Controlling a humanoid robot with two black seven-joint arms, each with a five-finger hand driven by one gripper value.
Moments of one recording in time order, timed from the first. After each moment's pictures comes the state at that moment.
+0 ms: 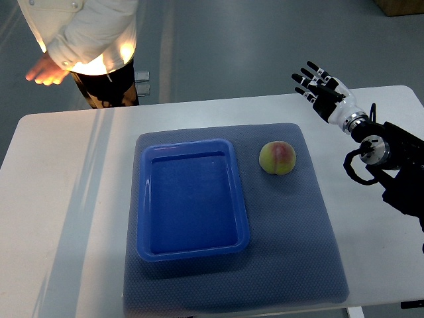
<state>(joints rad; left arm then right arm) -0.04 0.00 -0.04 -0.12 0.01 0.05 0.10 0.82 -0.23 0.66 0.53 -0.01 0.22 0.24</state>
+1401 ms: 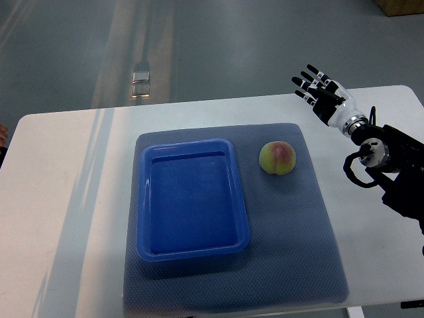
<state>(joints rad) -0.04 0.00 -0.04 -0.12 0.01 0.05 0.10 0.81 -0.22 0.66 0.53 -0.01 0.22 0.24</state>
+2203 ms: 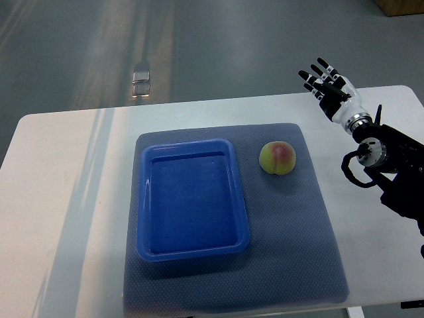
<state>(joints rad) -0.04 0.00 -0.04 -0.12 0.01 0.05 0.10 0.81 -0.22 0.67 0.53 -0.01 0.15 0.33</state>
